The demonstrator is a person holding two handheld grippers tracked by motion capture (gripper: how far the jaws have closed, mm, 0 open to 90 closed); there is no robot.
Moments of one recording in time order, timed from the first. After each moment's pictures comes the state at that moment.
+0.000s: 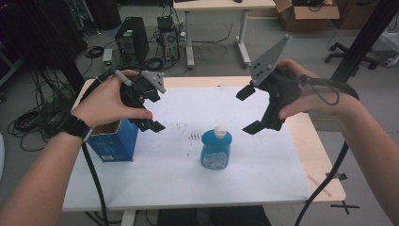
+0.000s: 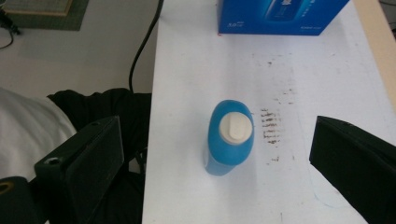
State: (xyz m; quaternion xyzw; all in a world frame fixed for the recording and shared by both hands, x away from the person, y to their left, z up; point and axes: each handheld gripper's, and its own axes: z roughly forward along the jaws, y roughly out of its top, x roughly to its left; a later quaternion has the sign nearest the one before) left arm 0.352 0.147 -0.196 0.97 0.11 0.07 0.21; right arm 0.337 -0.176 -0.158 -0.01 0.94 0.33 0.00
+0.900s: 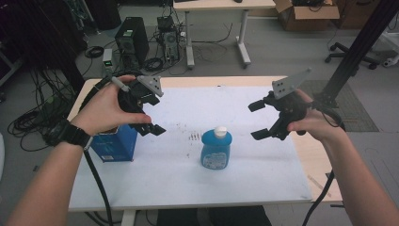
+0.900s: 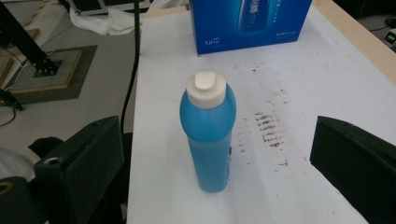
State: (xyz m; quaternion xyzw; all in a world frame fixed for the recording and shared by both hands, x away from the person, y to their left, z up) left arm 0.344 0.152 -0.207 0.96 0.13 0.08 0.24; right arm 0.363 -0.235 -0.252 0.06 0.88 0.46 -0.02
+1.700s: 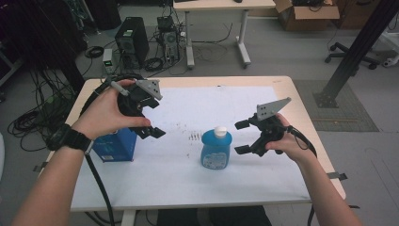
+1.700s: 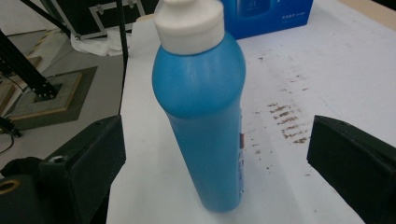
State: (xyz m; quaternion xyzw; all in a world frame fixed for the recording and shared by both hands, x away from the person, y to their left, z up) left arm 0.343 0.155 -0.216 0.96 0.14 0.08 0.25; right arm 0.365 -0.214 -0.341 0.10 0.86 0.50 -0.03
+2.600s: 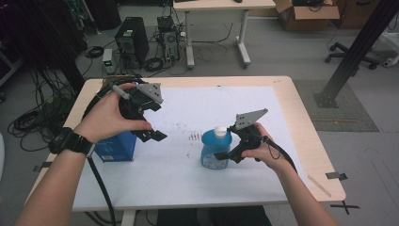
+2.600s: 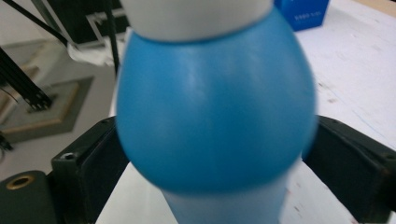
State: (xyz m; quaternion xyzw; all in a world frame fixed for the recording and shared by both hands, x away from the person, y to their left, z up) left arm 0.340 0.154 -0.223 0.95 0.13 0.07 0.26; right arm 0.361 -0.166 -0.377 0.10 0.85 0.52 -0.03
